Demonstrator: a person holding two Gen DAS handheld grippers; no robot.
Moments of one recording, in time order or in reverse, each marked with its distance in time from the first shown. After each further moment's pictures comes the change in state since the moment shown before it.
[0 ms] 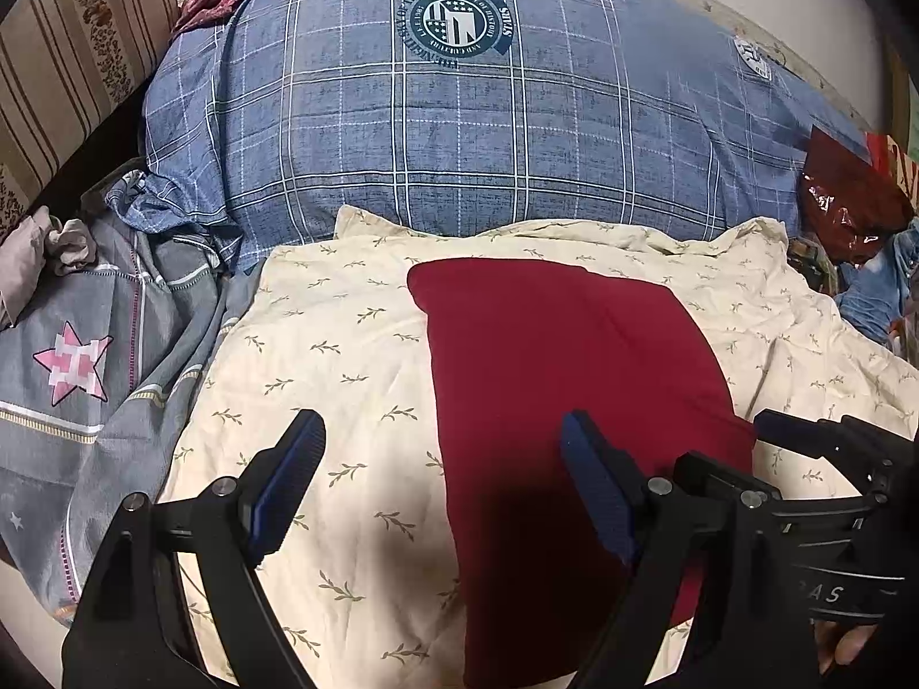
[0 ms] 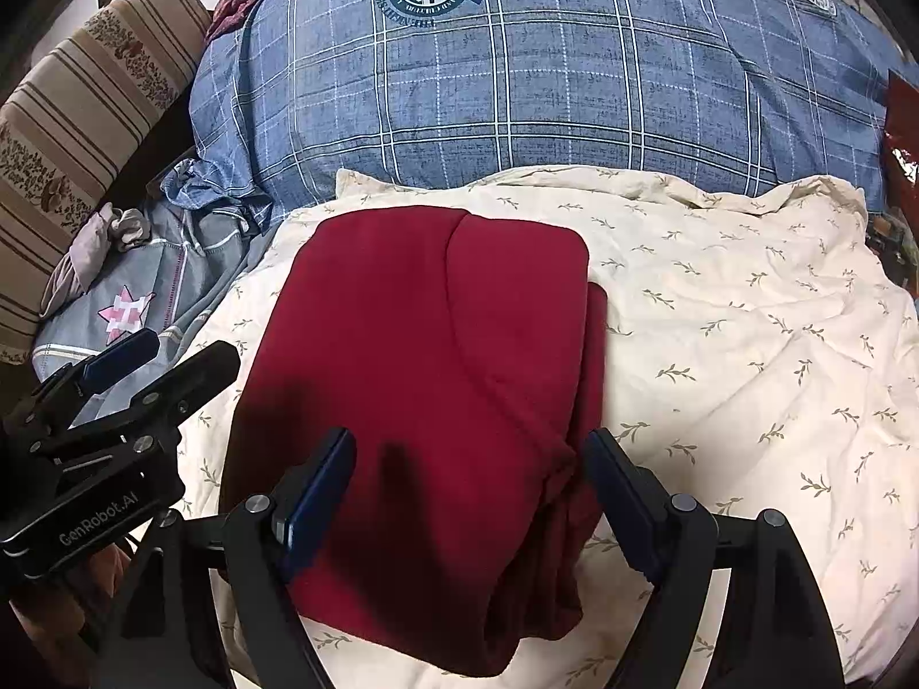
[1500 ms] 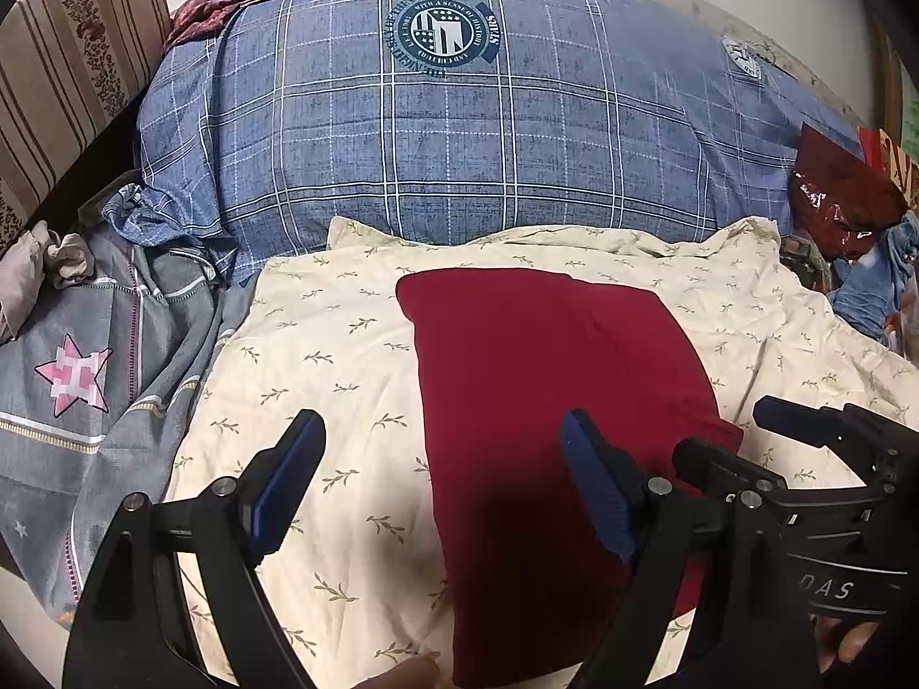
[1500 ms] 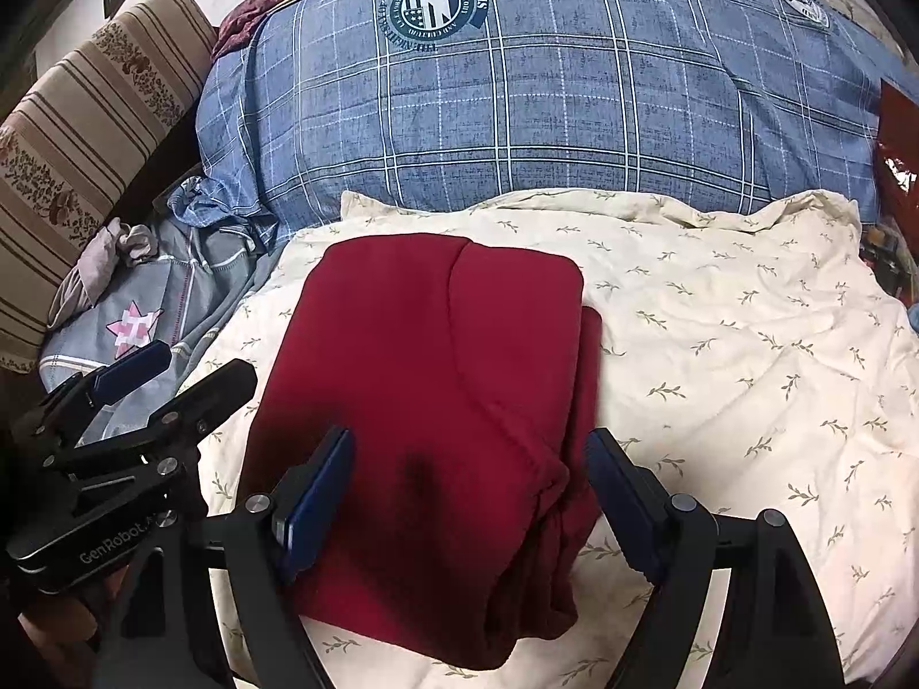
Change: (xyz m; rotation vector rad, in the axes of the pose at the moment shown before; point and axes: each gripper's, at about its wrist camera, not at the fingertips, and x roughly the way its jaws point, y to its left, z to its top) left arm -0.006 -0.007 0.003 0.020 -0.009 -0.005; right arm -0.013 0.001 0.003 0.005 -0.046 0.000
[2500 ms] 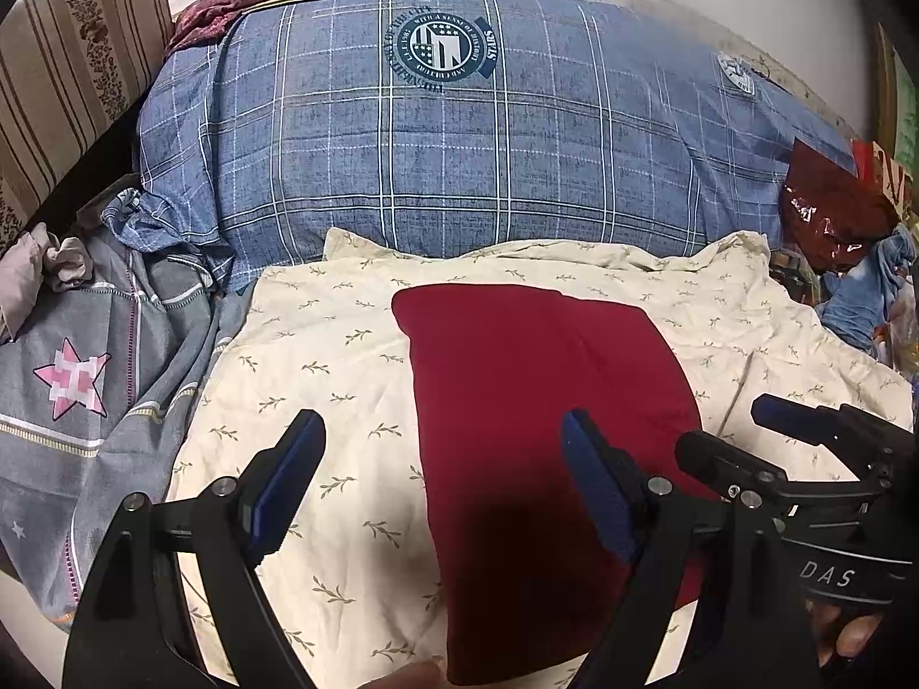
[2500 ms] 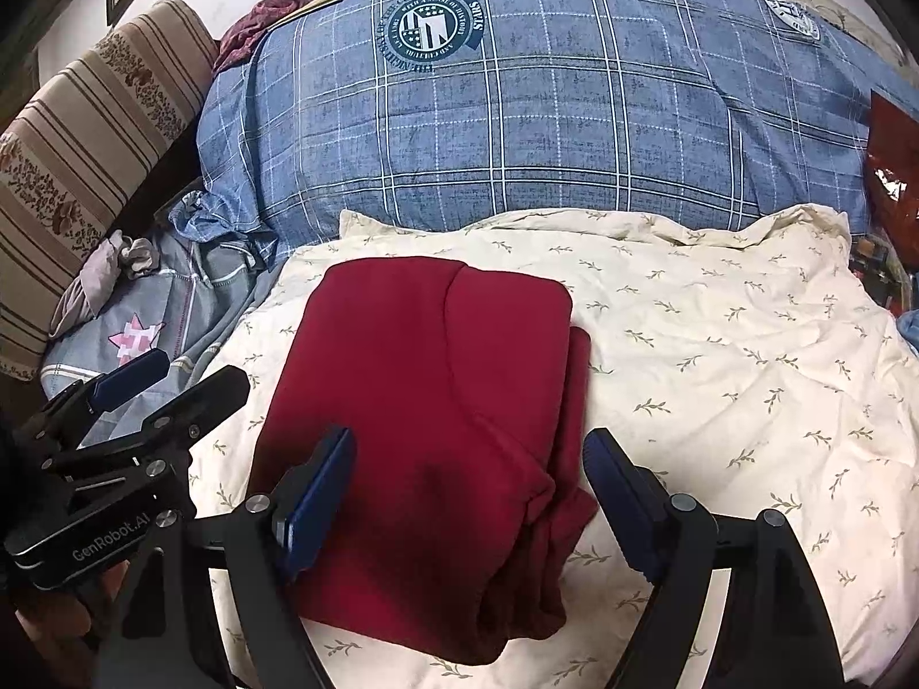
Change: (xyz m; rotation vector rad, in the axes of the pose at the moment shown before) left arm -0.009 0.001 0.004 -0.011 -0.020 -0.025; right arm -0.011 0.000 0.005 -0.001 -0.035 -0.005
